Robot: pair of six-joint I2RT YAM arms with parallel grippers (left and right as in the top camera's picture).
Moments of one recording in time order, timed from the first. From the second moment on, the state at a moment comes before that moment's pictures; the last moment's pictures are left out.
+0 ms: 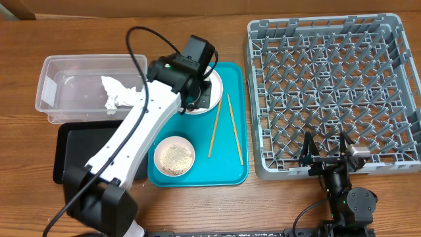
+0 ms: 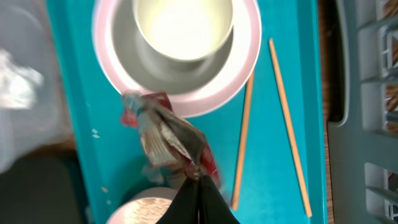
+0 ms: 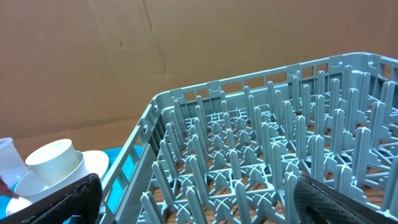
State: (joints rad) left arm -0.46 1.76 1.64 -1.13 -0.09 -0.34; right arm -0.01 0.01 0.02 -0.03 -0.09 0.23
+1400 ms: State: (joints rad) left arm -0.07 1.78 1.68 -1.20 -0.53 -0.39; right arm -0.01 0.01 0.02 -0.03 -0.09 0.23
